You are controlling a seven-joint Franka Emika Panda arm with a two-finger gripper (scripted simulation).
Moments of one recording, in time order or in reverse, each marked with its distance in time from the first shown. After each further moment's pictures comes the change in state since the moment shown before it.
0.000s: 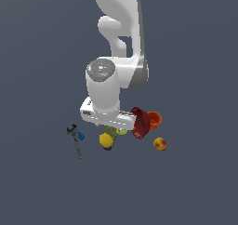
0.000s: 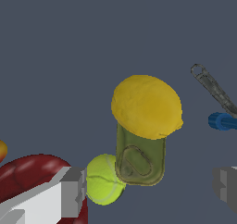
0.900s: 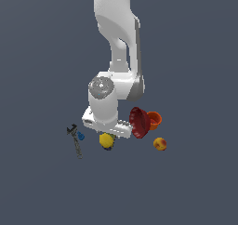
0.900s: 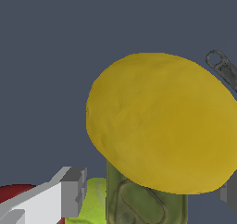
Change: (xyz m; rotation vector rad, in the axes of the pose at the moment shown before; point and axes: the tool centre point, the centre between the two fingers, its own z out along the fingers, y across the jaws) arm 0.005 0.006 0.053 -0.006 0.001 0.045
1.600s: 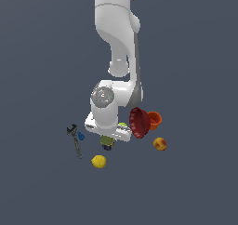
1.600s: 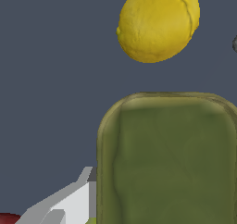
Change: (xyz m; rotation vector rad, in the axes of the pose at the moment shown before) arm 0.000 0.000 0.038 0.000 -0.001 0.001
